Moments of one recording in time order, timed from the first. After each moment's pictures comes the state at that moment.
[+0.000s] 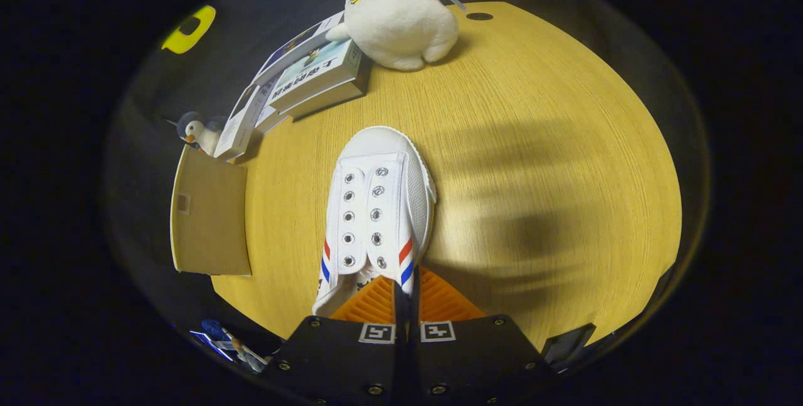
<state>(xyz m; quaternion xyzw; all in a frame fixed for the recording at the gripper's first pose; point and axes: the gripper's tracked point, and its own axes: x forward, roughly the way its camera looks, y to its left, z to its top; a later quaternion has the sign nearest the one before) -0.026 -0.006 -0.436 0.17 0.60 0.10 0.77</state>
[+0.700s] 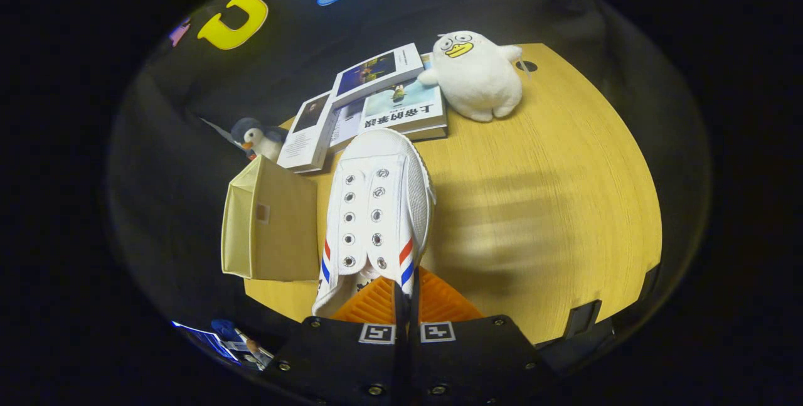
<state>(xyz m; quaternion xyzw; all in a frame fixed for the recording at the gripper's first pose) -0.024 0.079 -0.300 0.17 0.56 0.13 0.80</state>
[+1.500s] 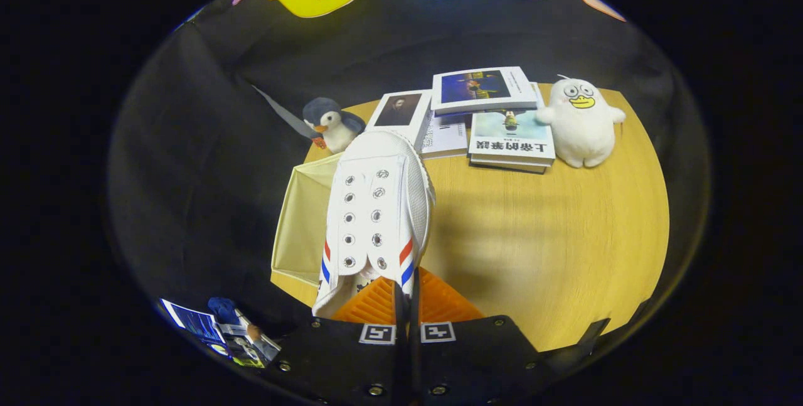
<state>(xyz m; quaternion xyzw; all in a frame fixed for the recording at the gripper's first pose) -0.001 0.223 -0.229 0.09 0.55 0.23 0.80</state>
